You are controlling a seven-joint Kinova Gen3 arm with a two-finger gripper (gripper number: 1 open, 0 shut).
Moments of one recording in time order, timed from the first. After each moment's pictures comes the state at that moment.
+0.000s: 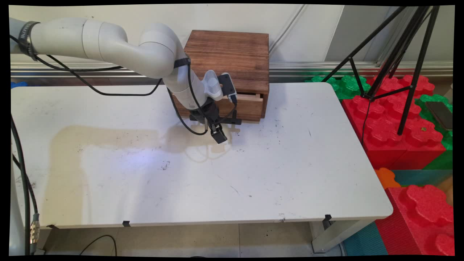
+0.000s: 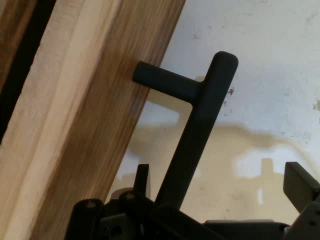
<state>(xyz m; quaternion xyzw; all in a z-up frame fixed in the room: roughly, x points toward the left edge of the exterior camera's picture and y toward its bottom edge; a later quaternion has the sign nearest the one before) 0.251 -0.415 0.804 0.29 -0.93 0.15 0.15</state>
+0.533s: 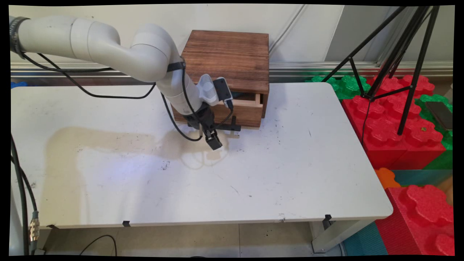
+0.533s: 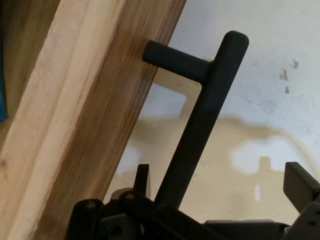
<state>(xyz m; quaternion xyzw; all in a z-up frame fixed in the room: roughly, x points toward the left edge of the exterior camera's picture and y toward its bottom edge) 0.251 -0.388 0.810 0.30 -0.93 0.14 0.14</state>
